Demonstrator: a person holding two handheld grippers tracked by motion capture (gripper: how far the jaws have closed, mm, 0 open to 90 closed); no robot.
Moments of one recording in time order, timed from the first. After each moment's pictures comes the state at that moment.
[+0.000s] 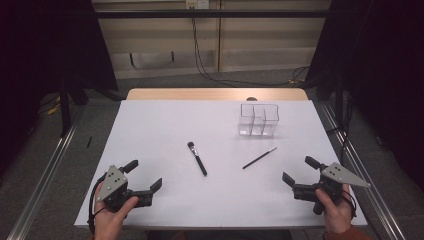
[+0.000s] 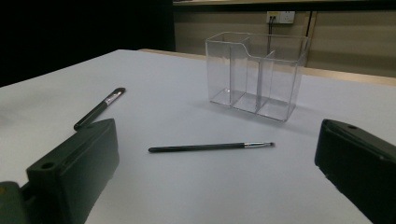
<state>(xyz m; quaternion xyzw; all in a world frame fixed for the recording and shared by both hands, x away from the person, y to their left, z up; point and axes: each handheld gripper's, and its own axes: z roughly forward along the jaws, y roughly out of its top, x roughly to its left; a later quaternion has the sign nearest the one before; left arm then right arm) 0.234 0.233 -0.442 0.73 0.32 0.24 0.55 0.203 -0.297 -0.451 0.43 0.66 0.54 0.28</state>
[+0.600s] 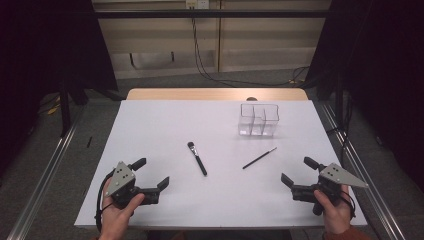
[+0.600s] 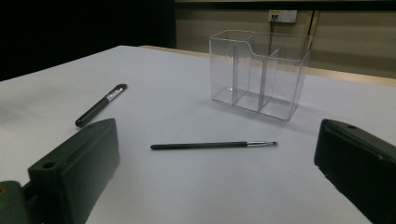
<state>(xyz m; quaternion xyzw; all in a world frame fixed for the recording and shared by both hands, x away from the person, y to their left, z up) 0.244 0.216 -0.441 0.74 0.32 0.22 0.55 0.201 -0.294 -0.450 0.43 0.67 0.54 0.28</state>
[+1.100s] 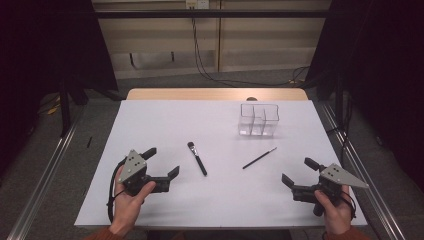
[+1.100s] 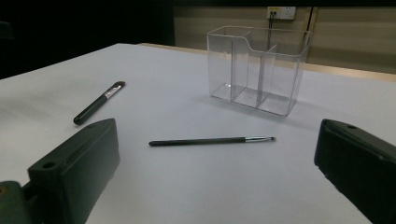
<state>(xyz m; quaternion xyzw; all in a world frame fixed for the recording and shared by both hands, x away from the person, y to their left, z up) 0.269 0.189 -0.432 0.73 0.31 0.22 0.57 0.201 -0.295 -0.452 0.43 0.67 0.53 0.28</state>
